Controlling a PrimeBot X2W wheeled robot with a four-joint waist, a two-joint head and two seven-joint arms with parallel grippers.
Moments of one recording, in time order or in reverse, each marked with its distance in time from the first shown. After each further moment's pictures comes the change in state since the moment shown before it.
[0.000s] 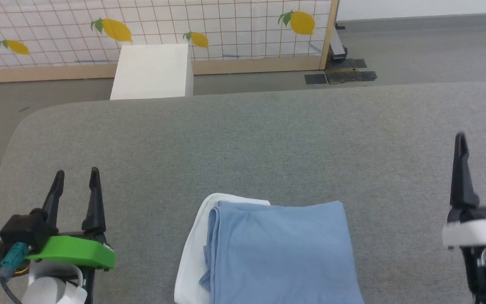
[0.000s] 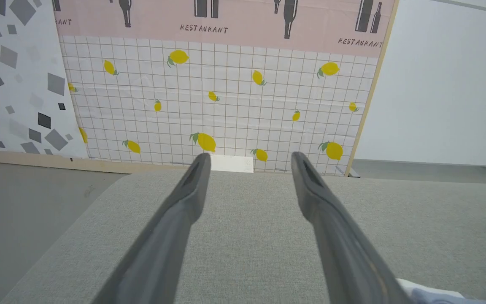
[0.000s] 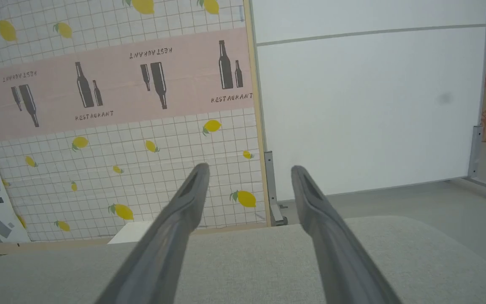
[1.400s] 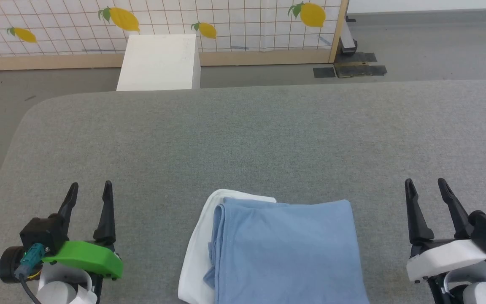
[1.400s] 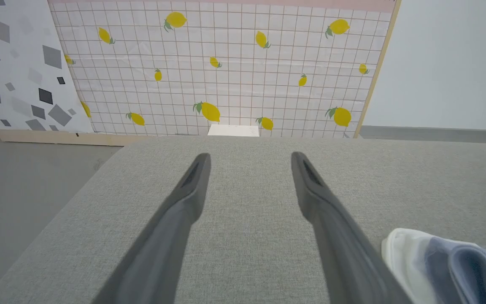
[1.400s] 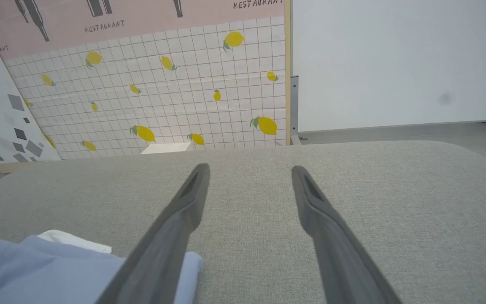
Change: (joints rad) left arm -0.003 0.012 -0.050 0.083 0.024 0.009 0.010; right arm 0.081 0.017 0.100 0.126 -0.049 0.000 0.039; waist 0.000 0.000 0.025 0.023
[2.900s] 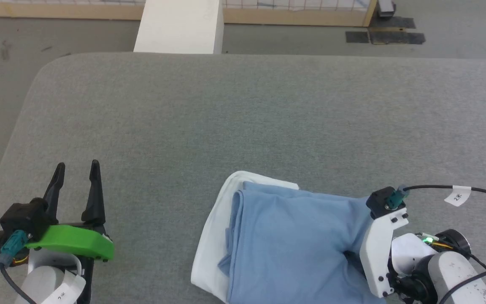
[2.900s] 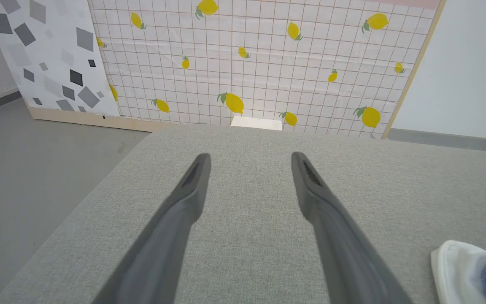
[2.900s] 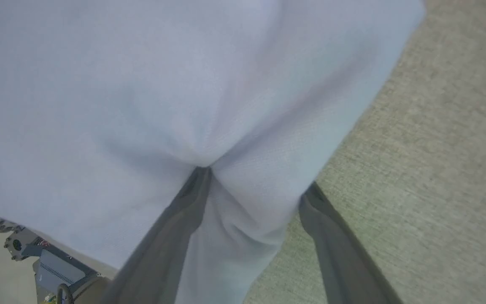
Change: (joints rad) left arm -0.045 0.025 0.009 -0.035 -0.061 0.007 -0.005; right arm -0.136 -0.086 0.281 0.014 0.082 0.000 1.096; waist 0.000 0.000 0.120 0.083
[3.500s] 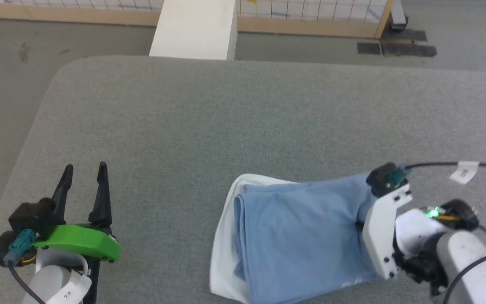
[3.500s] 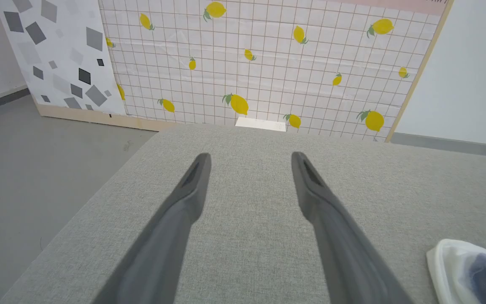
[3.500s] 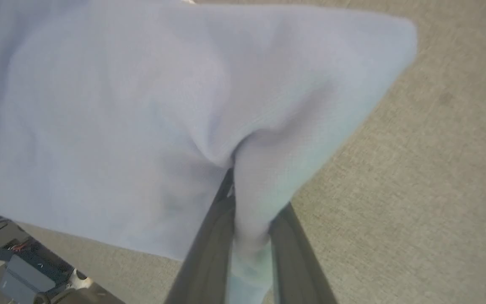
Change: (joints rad) left arm -0.015 -0.012 -0.014 0.037 -0.001 -0.010 -0.004; right arm -0.070 -0.070 0.052 -0.090 0.013 0.001 0.016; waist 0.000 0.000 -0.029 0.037
